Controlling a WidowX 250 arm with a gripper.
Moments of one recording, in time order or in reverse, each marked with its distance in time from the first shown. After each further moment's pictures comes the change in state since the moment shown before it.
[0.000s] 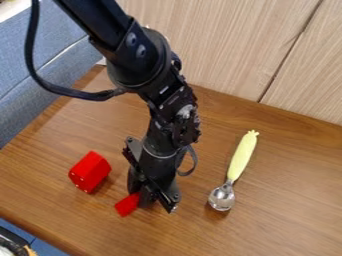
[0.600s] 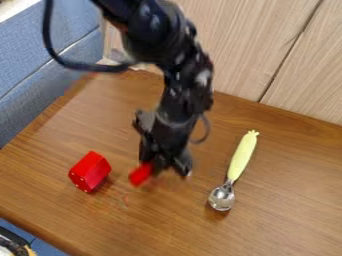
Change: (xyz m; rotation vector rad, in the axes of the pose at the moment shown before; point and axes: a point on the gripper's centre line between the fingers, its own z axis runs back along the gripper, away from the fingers) arm 0.029 0.024 0.030 0.051 -0.031 0.098
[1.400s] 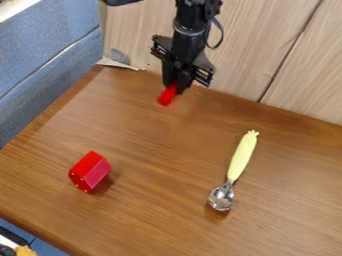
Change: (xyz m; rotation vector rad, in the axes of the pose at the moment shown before) arm 0.103 0.079 0.017 -0.028 -0.103 0.199
